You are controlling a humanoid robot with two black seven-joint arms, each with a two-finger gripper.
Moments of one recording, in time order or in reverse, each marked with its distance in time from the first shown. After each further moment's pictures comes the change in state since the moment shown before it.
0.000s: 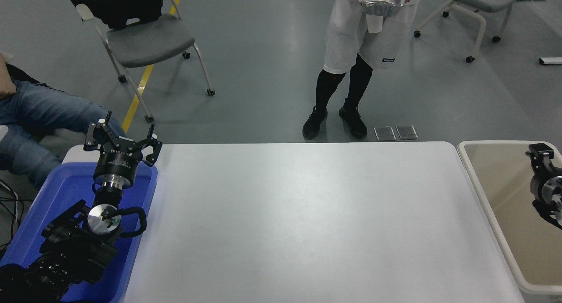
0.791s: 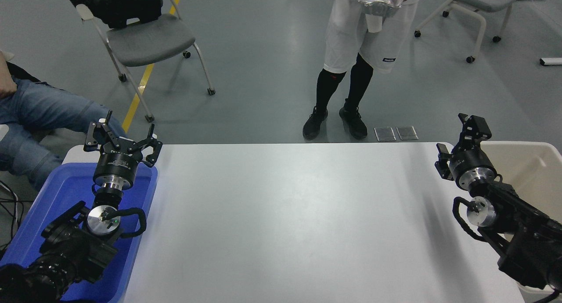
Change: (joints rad) left arm 0.000 0.000 0.000 0.000 0.000 0.000 0.000; right arm -0.121 0.295 0.237 0.114 0.185 0.094 0.552
